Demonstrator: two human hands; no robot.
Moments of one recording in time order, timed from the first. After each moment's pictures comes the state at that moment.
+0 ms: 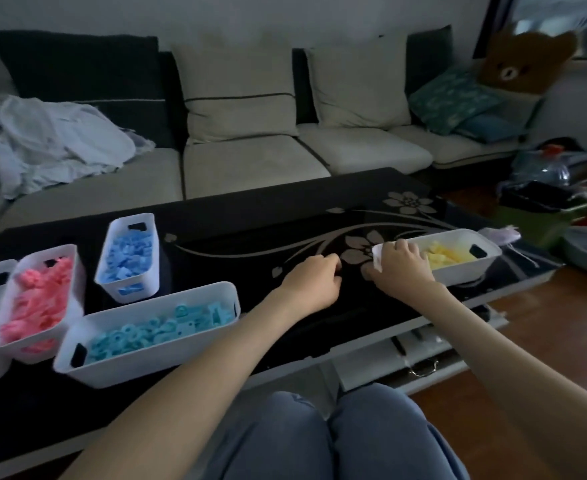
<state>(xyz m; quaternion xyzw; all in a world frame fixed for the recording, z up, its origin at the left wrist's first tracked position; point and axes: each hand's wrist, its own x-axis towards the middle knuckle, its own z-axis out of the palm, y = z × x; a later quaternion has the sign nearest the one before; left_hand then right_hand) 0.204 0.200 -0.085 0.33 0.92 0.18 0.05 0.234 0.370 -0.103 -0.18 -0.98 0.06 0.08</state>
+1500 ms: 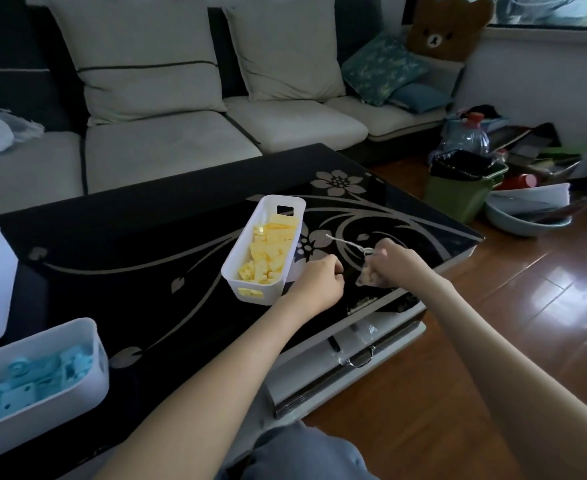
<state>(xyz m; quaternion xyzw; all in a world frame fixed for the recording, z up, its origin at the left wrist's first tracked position) 0.193 0.361 -0.144 0.34 0.88 0.29 0.15 0.243 0.529 -0.152 -0.29 -0.93 0.24 0.03</state>
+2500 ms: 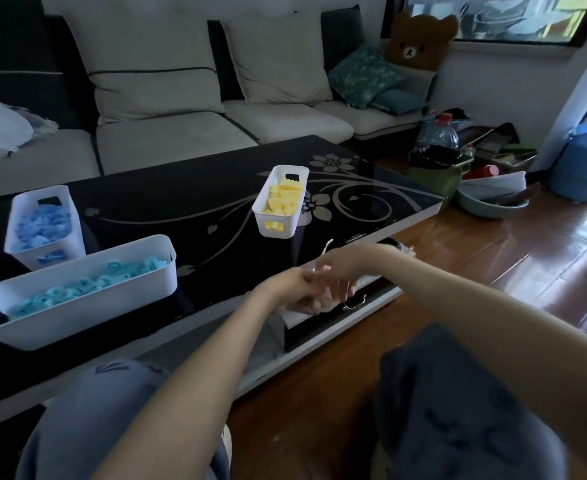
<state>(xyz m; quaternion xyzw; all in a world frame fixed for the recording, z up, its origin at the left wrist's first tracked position) 0.281 0.229 -0.171 0.26 0.72 0.47 0.44 0.333 0.362 -0.118 -0.10 -0.91 0.28 -0.28</state>
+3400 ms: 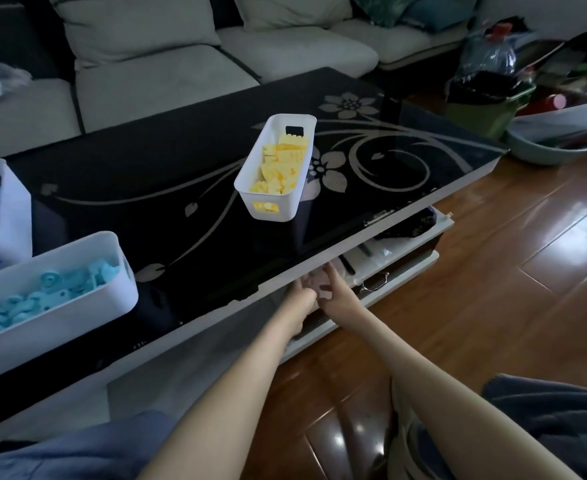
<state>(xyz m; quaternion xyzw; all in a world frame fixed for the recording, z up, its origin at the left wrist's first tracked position) 0.245 0.291 -0.291 -0.07 0.75 0.55 0.36 0.296 0.373 -0.306 -0.21 -0.84 0.49 -0.04</state>
